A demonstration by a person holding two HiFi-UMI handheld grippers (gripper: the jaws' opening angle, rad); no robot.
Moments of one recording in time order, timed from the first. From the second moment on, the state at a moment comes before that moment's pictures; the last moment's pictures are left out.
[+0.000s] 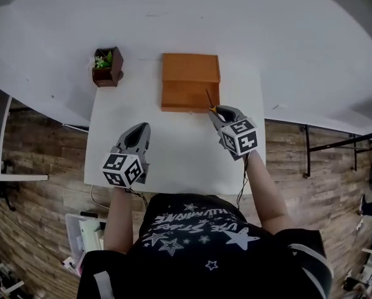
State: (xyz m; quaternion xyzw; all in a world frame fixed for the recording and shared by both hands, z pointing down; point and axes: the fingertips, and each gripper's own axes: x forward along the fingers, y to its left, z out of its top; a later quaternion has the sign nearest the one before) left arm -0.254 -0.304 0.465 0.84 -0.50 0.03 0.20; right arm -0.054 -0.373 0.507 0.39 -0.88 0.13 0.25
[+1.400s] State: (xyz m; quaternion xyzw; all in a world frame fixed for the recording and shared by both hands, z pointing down) left arm -0.317 -0.437 0.519 0.84 -0.49 0.04 0.23; right arm -0.134 -0.492 0.630 0.19 -0.81 -0.07 0.54
